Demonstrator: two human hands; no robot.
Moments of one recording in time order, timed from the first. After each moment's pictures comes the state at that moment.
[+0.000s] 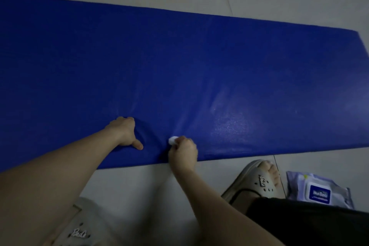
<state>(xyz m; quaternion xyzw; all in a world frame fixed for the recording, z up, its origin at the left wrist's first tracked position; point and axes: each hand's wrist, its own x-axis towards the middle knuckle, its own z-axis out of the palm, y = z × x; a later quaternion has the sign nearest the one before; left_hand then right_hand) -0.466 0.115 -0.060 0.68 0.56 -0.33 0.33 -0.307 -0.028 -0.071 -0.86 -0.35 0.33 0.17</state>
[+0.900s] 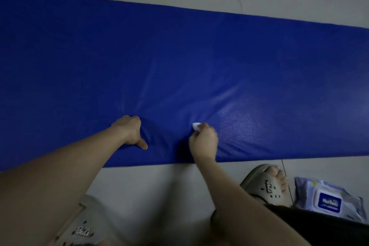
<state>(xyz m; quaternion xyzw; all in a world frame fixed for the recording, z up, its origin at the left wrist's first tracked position) -0.462 0.119 -0.060 0.69 0.55 -0.34 0.32 -0.255 -0.001 -0.069 -0.88 -0.35 0.26 0.17</state>
